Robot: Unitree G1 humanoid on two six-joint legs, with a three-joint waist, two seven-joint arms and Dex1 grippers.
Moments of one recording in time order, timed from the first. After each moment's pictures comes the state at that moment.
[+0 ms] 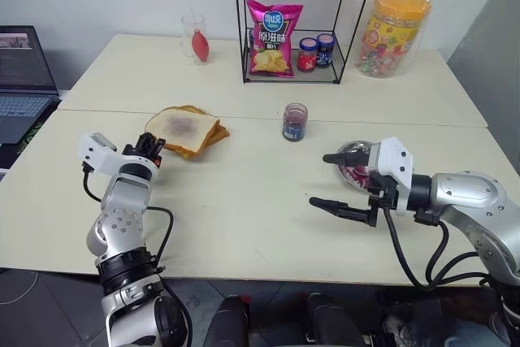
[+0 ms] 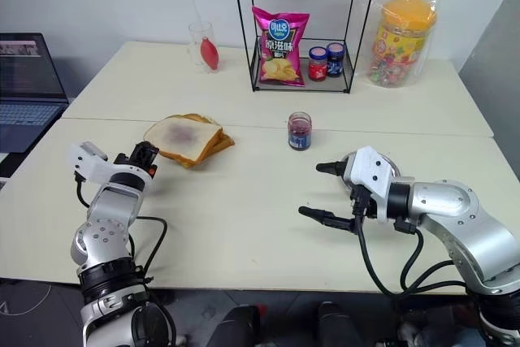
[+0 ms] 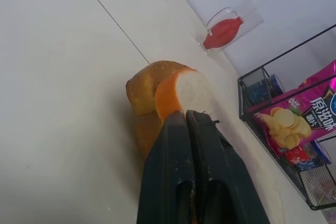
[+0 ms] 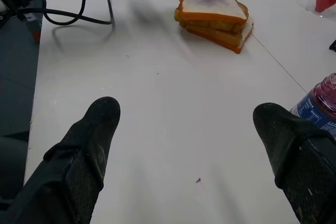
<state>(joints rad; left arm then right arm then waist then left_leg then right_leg) -0.45 0.21 0.59 0.07 -0.87 0.51 0.11 -0.31 -0.79 0.04 -0.59 0.53 0.64 0.84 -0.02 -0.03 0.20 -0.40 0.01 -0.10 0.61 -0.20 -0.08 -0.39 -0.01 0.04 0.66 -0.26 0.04</state>
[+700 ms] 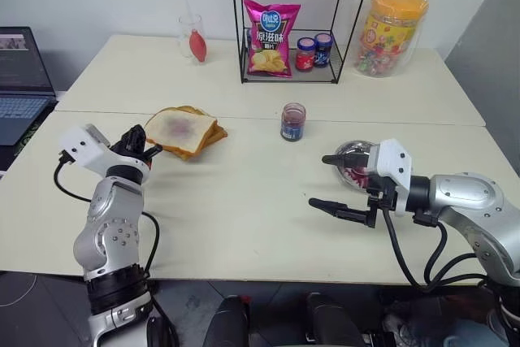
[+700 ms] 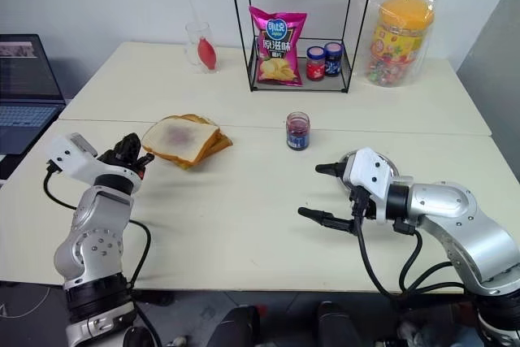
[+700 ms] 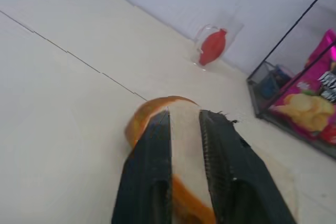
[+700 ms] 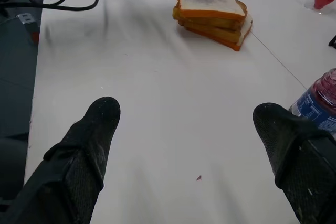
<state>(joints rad) -0.31 0.27 0.45 -0.16 -0.61 0.41 0.09 -0.30 -0.78 0.04 -0.58 0.53 0.63 0.85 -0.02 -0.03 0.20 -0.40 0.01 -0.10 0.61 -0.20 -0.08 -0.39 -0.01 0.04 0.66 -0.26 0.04</state>
